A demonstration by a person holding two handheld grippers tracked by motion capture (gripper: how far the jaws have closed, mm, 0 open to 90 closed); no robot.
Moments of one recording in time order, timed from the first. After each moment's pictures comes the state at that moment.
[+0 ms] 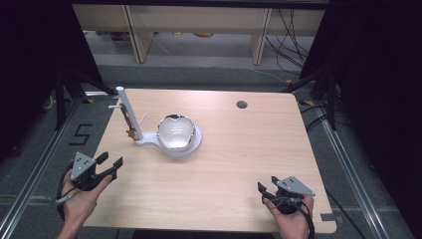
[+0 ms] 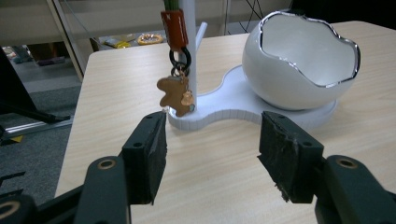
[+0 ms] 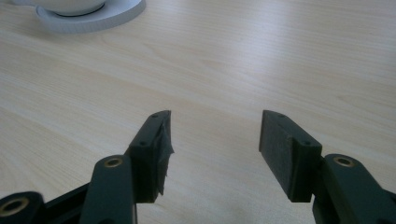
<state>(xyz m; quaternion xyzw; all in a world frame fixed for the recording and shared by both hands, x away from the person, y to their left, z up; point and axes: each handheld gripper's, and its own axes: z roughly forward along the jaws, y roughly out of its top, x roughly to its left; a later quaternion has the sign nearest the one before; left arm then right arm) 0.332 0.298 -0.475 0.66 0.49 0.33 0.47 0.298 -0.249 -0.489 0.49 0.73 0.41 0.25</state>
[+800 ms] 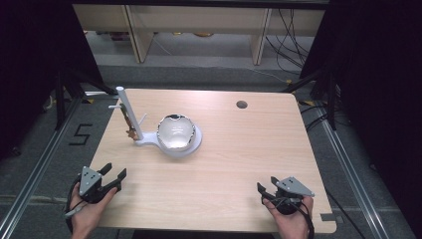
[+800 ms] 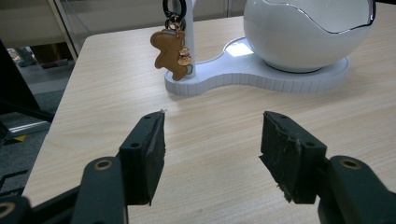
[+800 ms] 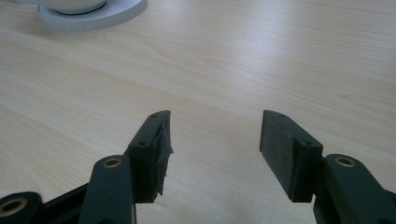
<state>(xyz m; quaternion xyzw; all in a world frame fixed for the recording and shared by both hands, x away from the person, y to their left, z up) 0.322 0.296 -0.521 0.66 0.47 0.34 0.48 0.298 -0.247 -0.491 0.49 0.73 0.41 0.25</state>
